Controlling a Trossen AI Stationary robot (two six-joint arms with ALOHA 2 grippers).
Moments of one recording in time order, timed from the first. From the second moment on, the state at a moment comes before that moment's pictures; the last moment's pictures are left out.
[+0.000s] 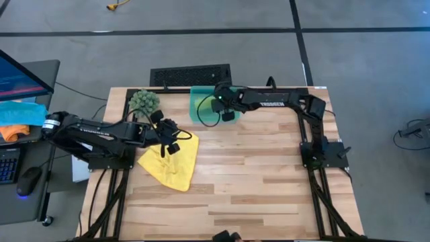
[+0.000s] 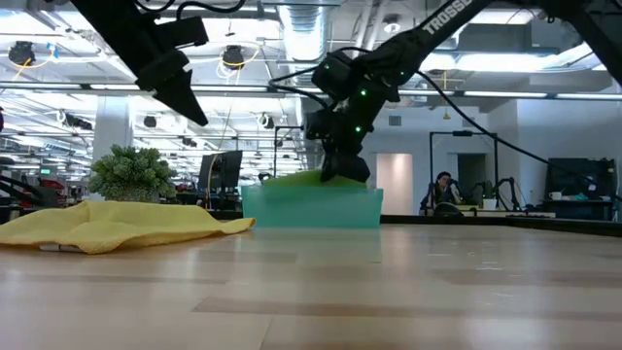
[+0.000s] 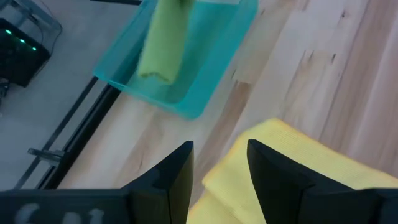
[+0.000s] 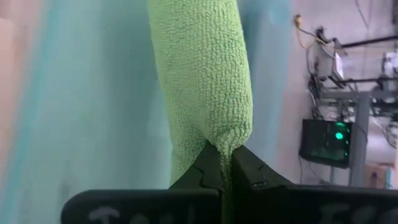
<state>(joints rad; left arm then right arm) -0.05 1.08 0.73 -0.55 -0.61 -0.23 -0.38 2.00 1.42 -0.27 0.35 -0.89</state>
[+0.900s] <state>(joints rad) -0.05 1.08 0.73 -0.56 -0.60 -0.23 -0.31 2.02 1.42 -0.45 0.28 -0.66</state>
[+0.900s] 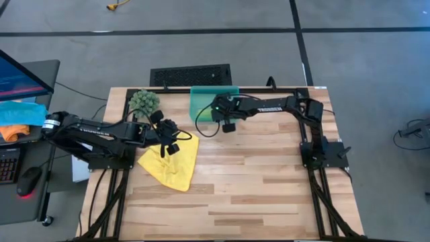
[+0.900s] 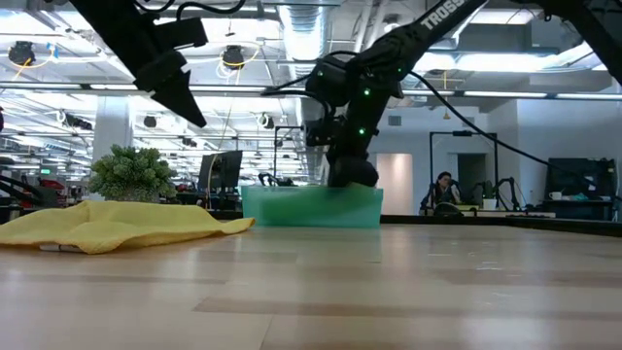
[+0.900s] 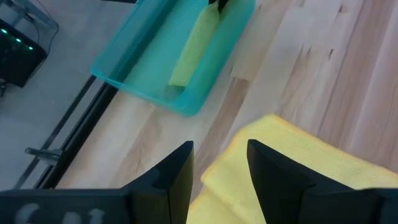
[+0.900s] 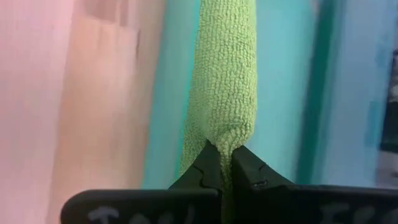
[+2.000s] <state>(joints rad) -0.05 1.08 0.73 -0.57 -0.60 -0.23 -0.29 2.02 1.42 -0.47 0.26 -0.73</state>
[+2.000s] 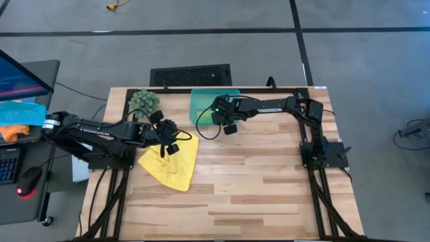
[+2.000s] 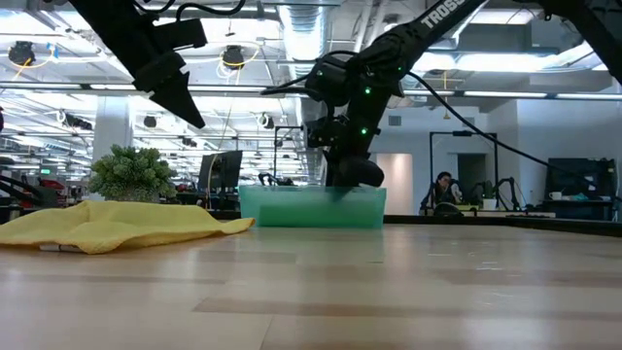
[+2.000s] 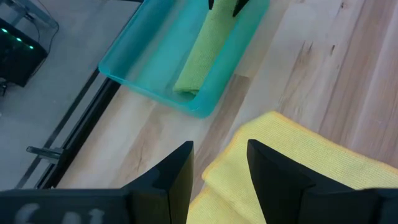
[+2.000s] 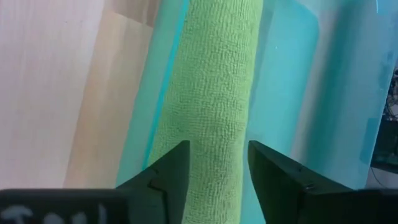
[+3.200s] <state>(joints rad) -0.27 1.08 0.65 -0.58 -0.53 -0.51 -0.06 1.64 1.17 -0.47 0.09 -0.14</state>
